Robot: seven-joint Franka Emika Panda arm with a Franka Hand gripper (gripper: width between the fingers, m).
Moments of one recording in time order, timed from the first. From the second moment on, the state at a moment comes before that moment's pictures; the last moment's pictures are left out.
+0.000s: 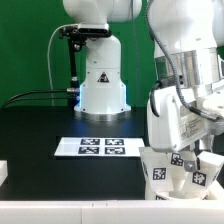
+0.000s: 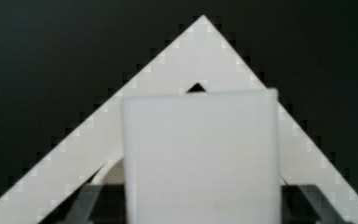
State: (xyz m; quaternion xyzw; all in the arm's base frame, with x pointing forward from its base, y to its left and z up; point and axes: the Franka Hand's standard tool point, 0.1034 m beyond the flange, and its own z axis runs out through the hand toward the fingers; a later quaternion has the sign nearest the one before) arm 0.602 0.113 0.072 -0.43 0.90 0.03 0.11
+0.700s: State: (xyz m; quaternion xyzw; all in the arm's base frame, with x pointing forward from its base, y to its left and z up) arm 0.601 0.124 0.101 -0.67 0.74 0.04 0.11
